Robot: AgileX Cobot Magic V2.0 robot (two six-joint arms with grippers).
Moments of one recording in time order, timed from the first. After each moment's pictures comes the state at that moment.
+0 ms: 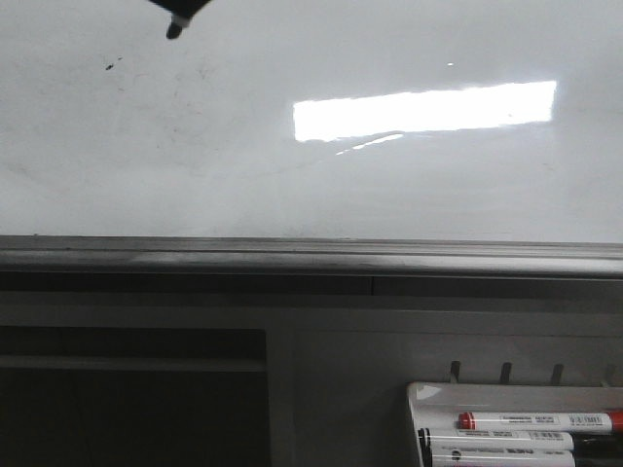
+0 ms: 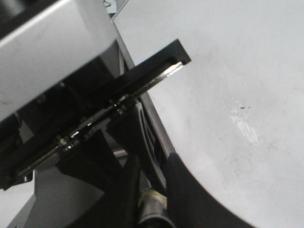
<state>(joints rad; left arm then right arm) -0.88 1.09 -1.01 -0.17 0.66 0.90 0.64 1.07 -0.95 1.05 0.52 -1.24</state>
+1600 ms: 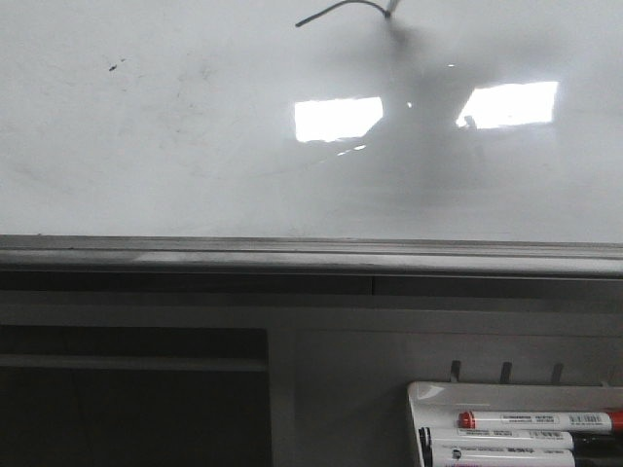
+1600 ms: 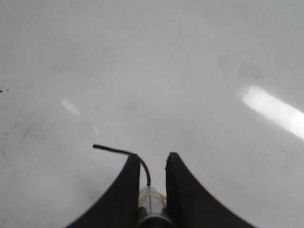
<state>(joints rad) -0.39 0.49 -0.68 -0.29 0.49 0.47 0.45 1.20 -0.92 1.11 0.00 -1.58</state>
